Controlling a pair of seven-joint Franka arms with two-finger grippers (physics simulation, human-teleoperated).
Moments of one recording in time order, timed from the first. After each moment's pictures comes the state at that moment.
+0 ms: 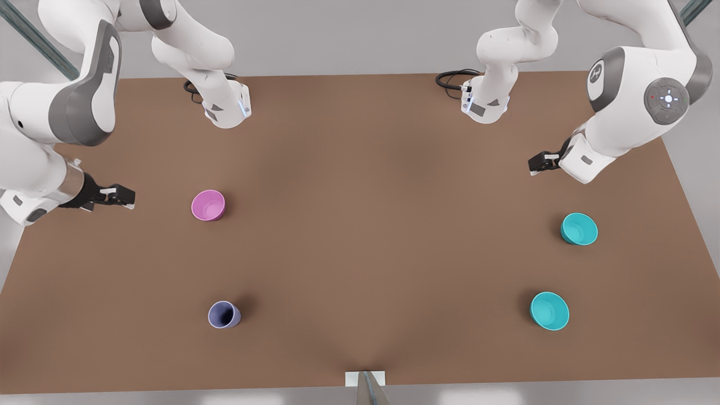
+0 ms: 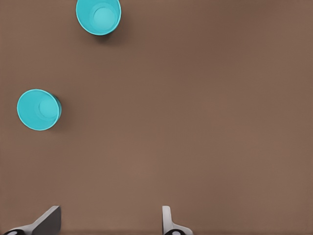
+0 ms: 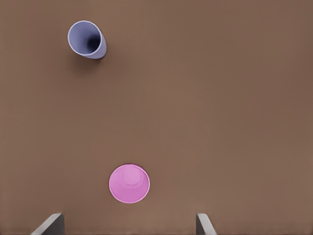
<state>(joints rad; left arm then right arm) 0.11 0.02 -0.22 -1.60 -0.03 1.46 -0.18 -0.13 0.25 0.11 -1.27 -0.07 1.40 -0.08</state>
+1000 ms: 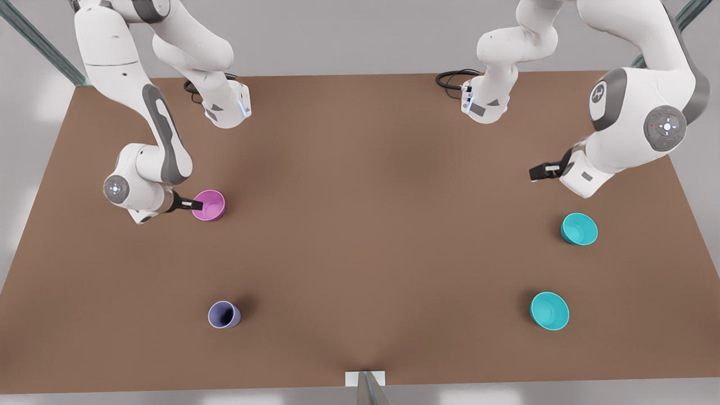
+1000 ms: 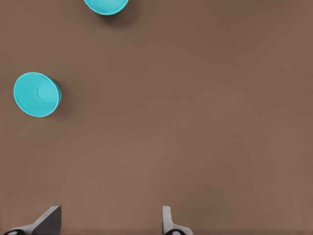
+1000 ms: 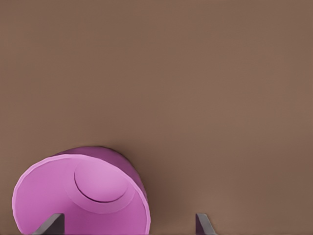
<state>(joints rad) 0.14 0.08 -0.22 -1.60 -0.03 1.44 -0.21 -0.24 0.20 0.11 -2.35 0.03 2.27 0.02</state>
